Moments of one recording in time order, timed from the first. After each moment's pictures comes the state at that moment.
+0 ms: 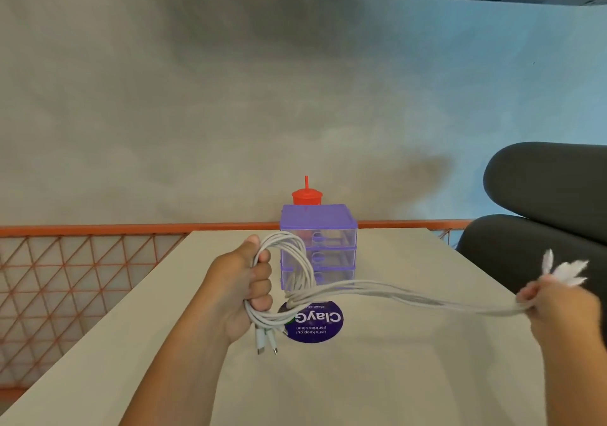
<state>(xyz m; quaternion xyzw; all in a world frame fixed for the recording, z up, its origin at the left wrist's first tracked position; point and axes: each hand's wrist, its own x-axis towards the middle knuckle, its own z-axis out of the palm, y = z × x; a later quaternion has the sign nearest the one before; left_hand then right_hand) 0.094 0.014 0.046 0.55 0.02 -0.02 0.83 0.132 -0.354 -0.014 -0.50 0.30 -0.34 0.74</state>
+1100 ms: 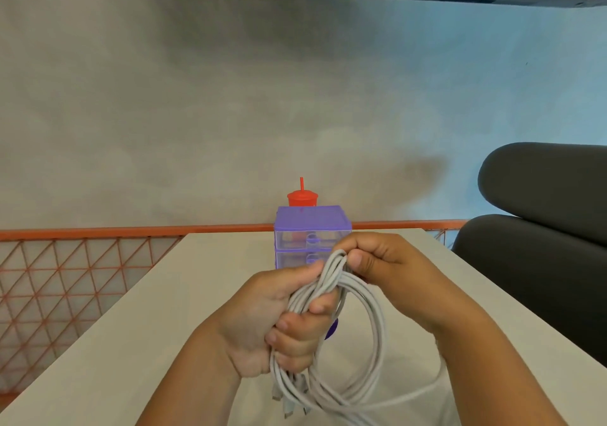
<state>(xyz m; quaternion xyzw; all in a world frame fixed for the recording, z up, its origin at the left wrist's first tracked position) 0.064 -0.006 0.053 0.53 -0.24 -0.38 0.72 0.080 -0.185 0.060 -0.73 -0.34 -0.06 0.58</state>
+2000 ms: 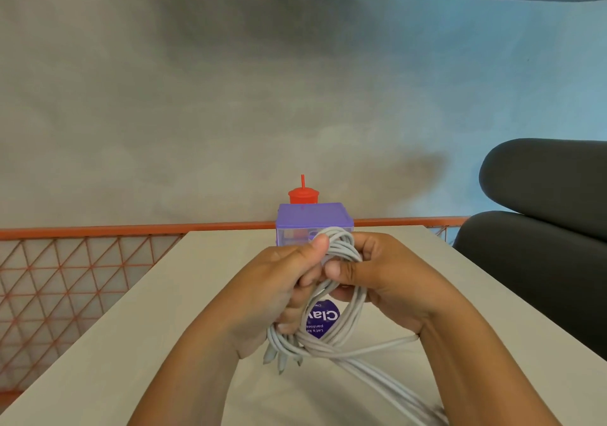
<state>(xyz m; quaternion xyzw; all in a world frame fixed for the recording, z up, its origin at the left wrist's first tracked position) 0.049 -0.014 0.070 0.73 -0.17 -0.07 0.66 0.087 -0.173 0.054 -0.68 -0.27 0.07 0.67</state>
